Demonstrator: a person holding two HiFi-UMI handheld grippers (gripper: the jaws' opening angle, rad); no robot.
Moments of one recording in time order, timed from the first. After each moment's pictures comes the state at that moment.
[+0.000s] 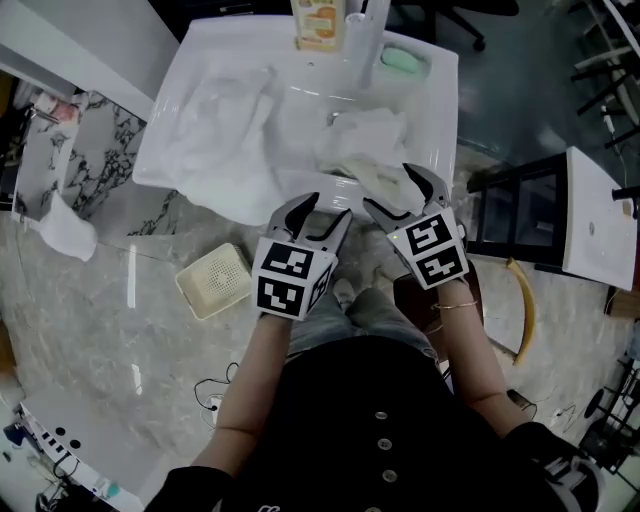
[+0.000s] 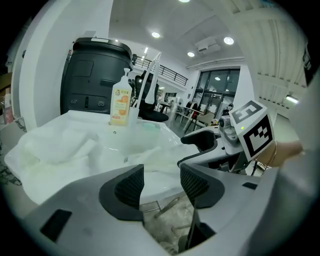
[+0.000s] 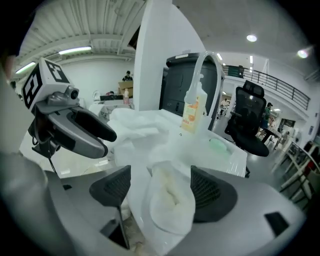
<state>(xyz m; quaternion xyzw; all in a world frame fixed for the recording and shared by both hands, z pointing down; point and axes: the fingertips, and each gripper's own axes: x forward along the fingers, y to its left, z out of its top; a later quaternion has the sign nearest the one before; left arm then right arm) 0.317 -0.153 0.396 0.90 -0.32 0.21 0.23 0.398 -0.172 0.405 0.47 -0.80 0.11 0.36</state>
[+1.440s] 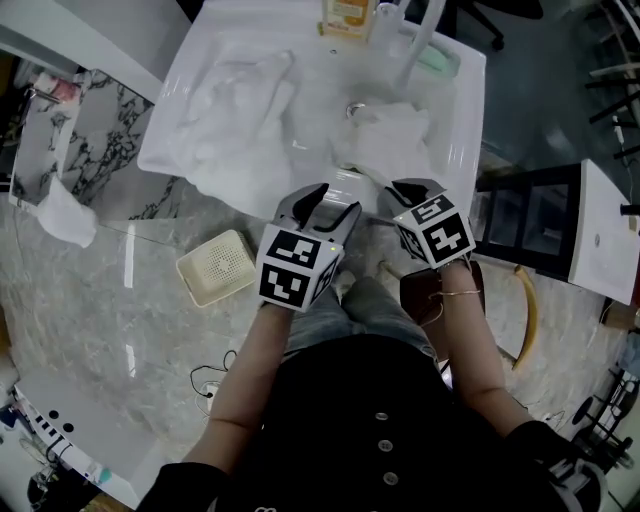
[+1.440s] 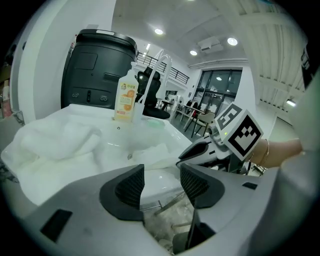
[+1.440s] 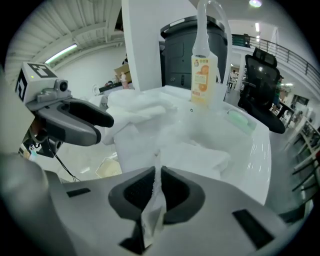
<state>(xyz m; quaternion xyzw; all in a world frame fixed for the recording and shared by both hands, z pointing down) 0.302 -0.170 0.414 0.89 -0.31 0.21 0.25 0.385 -0.178 0.465 0.41 -0.78 0.24 0.42</state>
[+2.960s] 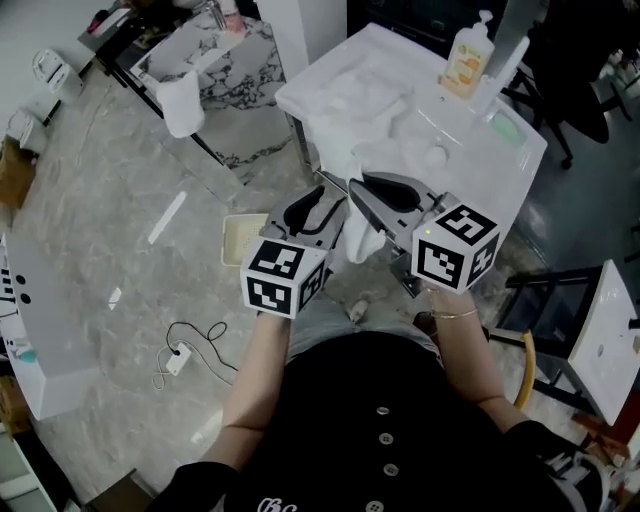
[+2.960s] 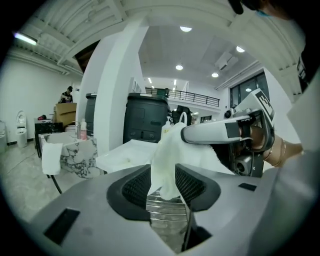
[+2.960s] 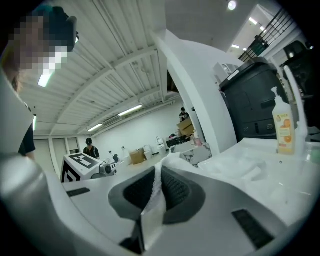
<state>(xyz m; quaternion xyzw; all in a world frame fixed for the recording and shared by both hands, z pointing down) 0.152 -0.028 0.306 0.81 -0.57 0.09 0.15 0.176 -0.033 0.251 0.14 -0.97 0.18 0.09</state>
